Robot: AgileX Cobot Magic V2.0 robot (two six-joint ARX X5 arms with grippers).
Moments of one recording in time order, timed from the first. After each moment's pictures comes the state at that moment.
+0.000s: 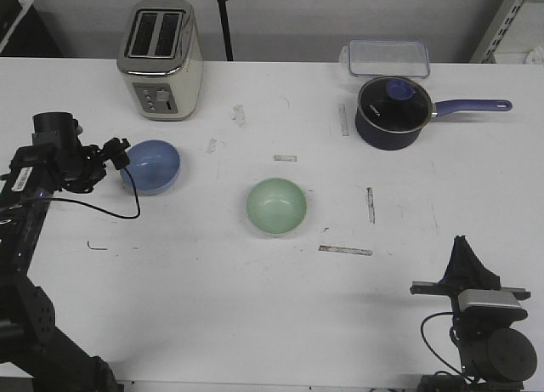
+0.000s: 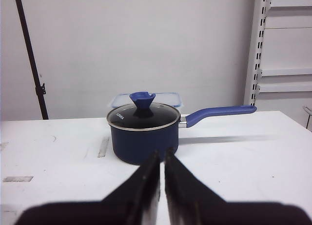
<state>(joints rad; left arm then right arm) 0.20 1.73 1.48 -0.63 0.24 -0.35 0.01 0.17 0.39 -0.17 0.03 0.05</state>
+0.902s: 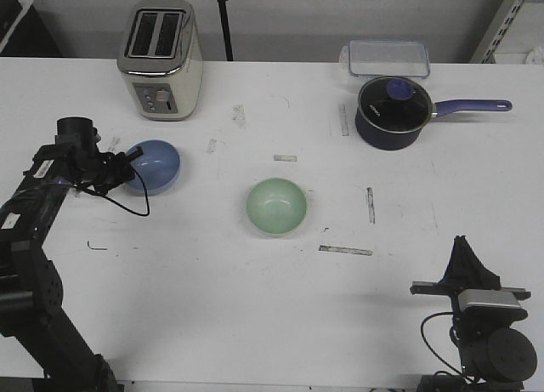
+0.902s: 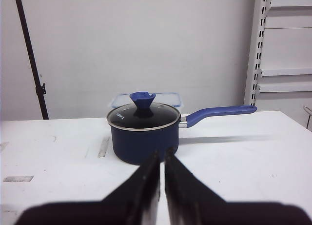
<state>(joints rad) 0.17 1.87 1.48 -0.60 0.24 -0.35 0.01 0.17 0.39 -0.17 0.03 0.05</state>
